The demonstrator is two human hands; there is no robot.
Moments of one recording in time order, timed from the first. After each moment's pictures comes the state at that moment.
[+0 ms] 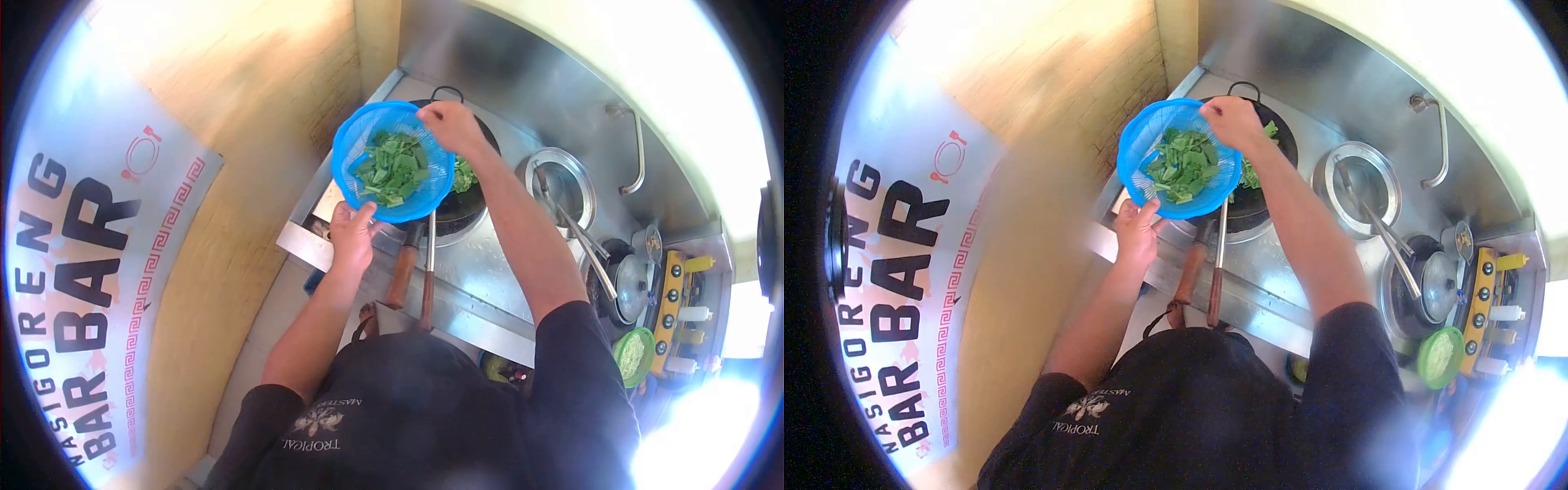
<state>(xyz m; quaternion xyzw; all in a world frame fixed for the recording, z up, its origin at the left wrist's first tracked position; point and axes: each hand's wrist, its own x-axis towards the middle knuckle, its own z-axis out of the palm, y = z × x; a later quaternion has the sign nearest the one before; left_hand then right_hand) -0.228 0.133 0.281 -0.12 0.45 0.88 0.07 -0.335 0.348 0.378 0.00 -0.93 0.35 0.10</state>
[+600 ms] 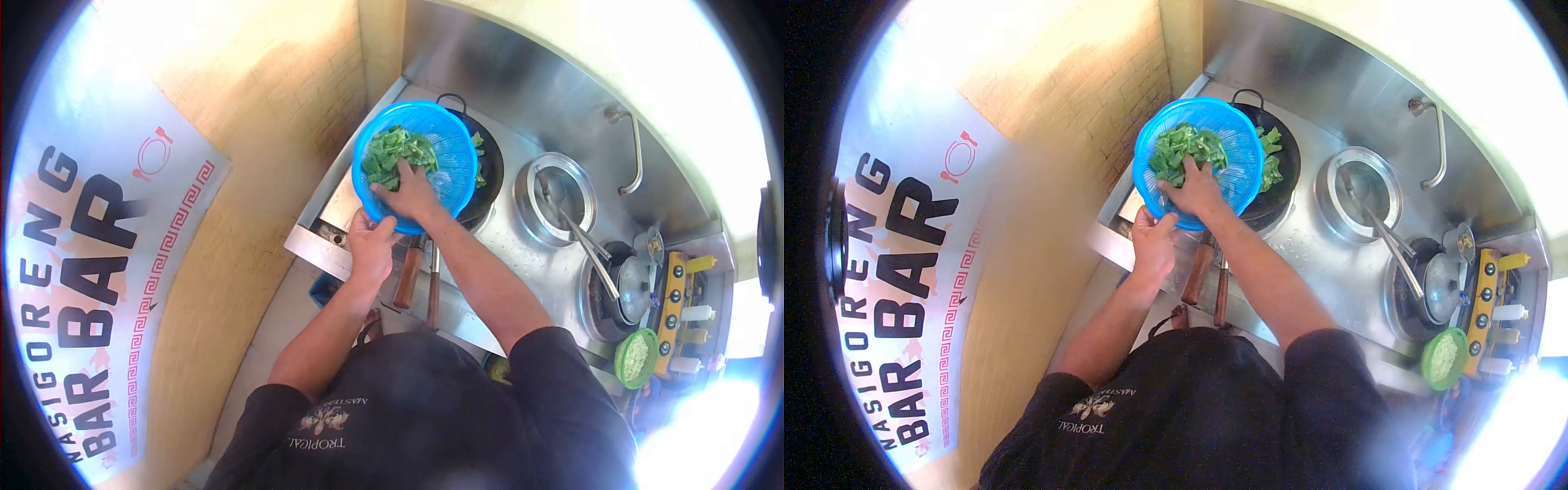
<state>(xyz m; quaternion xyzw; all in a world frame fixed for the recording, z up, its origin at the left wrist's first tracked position) -0.201 0.149 0.302 -0.07 0.44 0.89 0.05 -0.272 0.257 0.306 -0.07 -0.93 0.35 -0.01</state>
